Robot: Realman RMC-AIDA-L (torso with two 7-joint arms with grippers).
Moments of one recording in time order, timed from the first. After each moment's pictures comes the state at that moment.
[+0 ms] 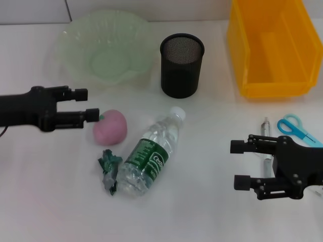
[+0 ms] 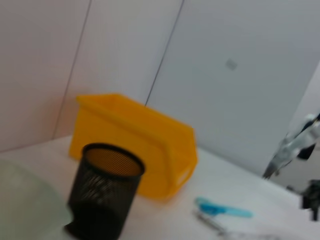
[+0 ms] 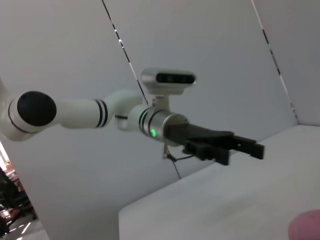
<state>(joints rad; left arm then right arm) -0.49 -1.97 0.60 0.69 2.03 1.79 -1.52 0.40 2.04 -0.74 -0.55 -1.92 -1.91 1.27</state>
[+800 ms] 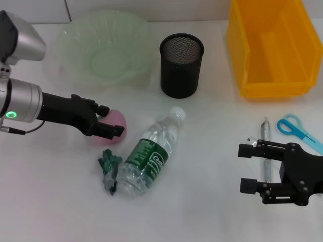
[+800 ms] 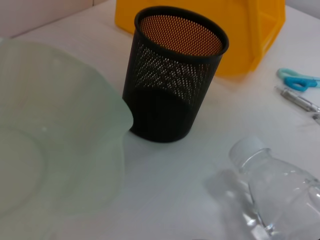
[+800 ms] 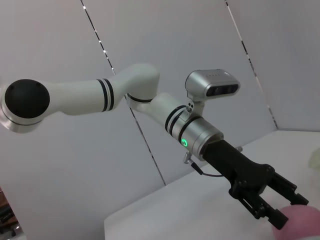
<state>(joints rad) -0.69 -2.07 0.76 0.73 2.42 1.43 -1.70 0.35 2.05 -0.70 -0.54 -1.93 -1.91 1.24</state>
